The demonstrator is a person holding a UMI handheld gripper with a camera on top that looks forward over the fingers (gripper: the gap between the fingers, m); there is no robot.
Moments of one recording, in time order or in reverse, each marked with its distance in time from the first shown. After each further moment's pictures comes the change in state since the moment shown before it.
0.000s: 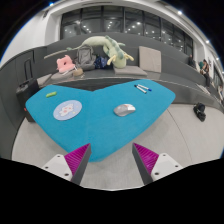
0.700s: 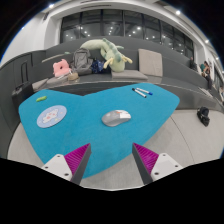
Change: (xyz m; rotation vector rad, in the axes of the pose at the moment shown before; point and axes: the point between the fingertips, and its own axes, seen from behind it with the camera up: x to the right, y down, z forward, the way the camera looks) arm 0.059 -0.024 0.125 0.089 -0.020 -0.005
